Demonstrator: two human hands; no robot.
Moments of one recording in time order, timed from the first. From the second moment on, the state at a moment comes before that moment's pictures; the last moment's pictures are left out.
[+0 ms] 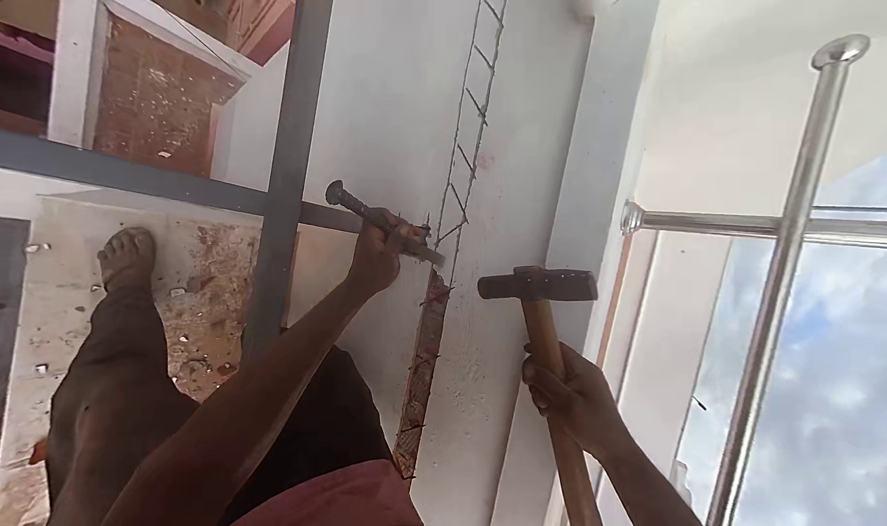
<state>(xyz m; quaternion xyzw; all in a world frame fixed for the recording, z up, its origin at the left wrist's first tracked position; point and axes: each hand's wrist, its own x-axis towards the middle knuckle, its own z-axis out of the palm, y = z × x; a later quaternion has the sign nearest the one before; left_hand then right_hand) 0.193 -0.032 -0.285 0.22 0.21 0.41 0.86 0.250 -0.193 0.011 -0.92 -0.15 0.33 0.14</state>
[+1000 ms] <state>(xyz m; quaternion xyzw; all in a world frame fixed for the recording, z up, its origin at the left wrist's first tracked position) 0.221 -0.059 -0.315 0.10 0.21 0.45 0.86 0.257 -0.067 0.033 -0.91 -0.22 0.35 0.10</state>
